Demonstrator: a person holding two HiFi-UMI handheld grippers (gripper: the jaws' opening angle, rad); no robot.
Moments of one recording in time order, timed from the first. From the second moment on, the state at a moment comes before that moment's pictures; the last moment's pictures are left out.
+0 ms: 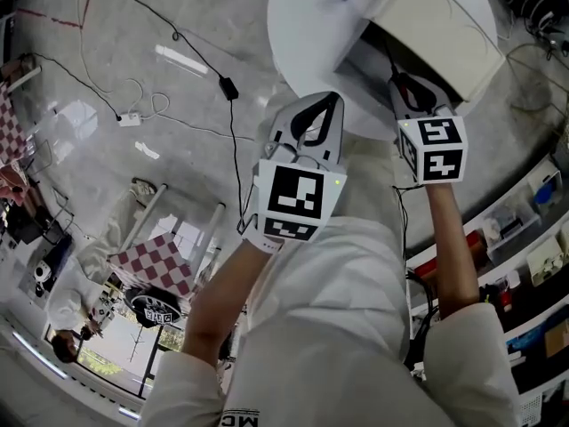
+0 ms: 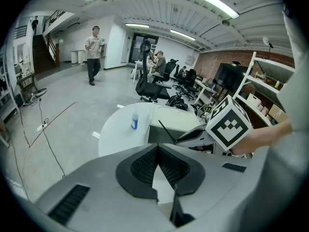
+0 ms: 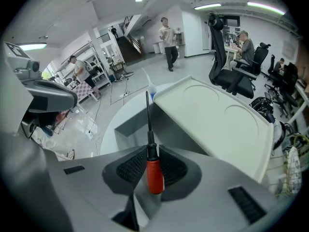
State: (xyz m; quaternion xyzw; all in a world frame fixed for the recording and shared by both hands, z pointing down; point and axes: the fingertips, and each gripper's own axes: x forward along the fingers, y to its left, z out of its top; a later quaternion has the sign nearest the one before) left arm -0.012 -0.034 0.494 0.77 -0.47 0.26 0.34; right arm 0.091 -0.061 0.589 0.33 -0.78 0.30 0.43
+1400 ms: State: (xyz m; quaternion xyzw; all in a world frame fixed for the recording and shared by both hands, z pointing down) left arm -0.010 -0.025 0.501 0.78 -0.45 0.26 0.34; right arm 0.084 -0.066 0.615 0.37 -0.73 0.33 0.48
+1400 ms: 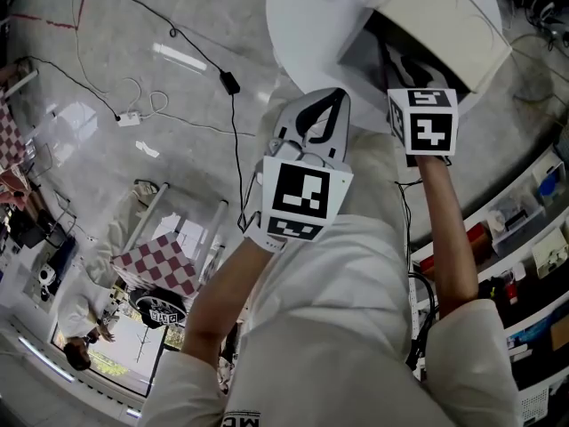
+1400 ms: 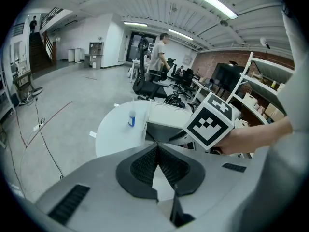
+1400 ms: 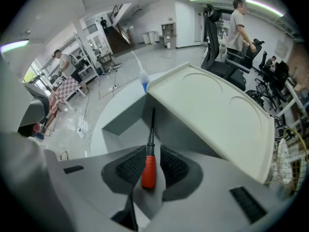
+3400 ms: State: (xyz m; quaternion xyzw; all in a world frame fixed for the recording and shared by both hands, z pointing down) left arm -0.002 -0.015 0.299 0.83 -0.48 0.17 0.20; right arm 0.114 -0.015 0.306 0.44 -0.85 0.17 0.22
